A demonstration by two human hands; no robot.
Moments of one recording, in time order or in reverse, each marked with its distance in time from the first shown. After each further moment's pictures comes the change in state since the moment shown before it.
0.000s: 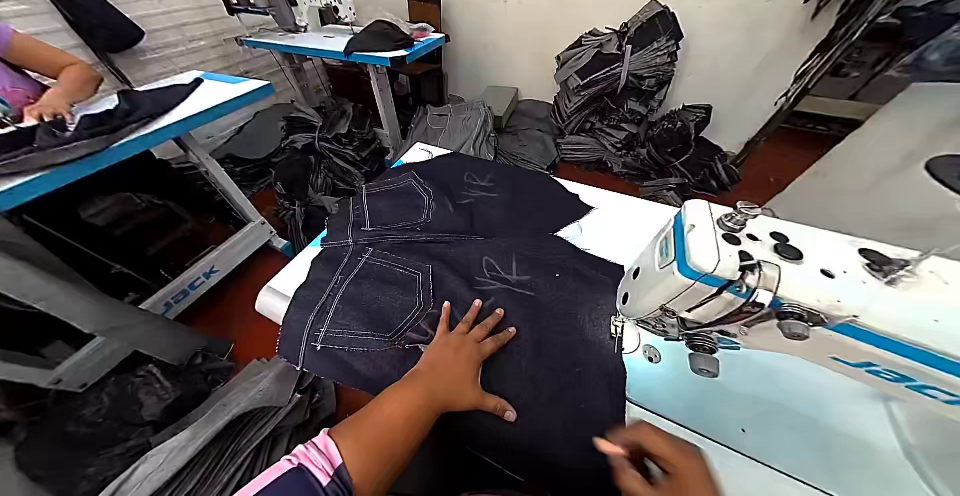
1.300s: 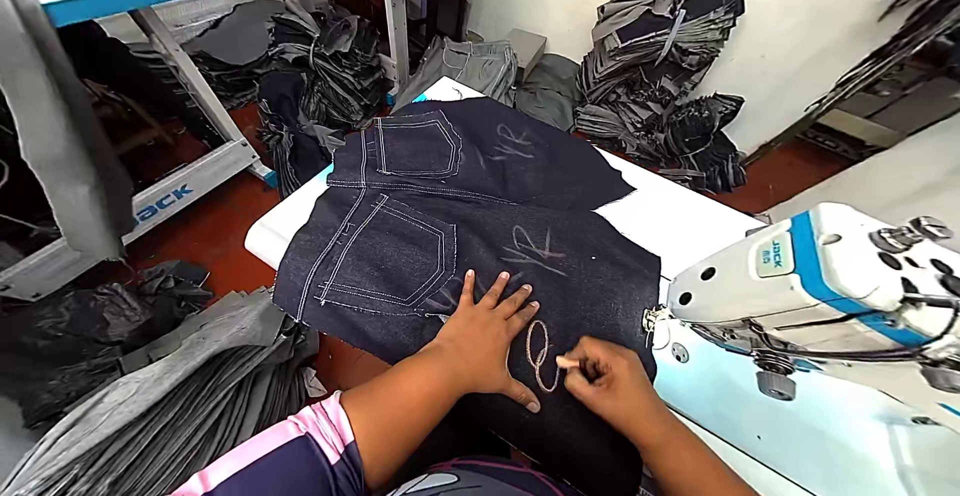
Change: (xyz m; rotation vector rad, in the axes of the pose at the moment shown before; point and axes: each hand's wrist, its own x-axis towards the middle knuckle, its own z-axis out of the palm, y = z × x) left_hand 0.000 -0.002 0.002 -0.031 -0.036 0.018; right_hand 0.086 0.016 0.058 -0.100 -0.075 -0.115
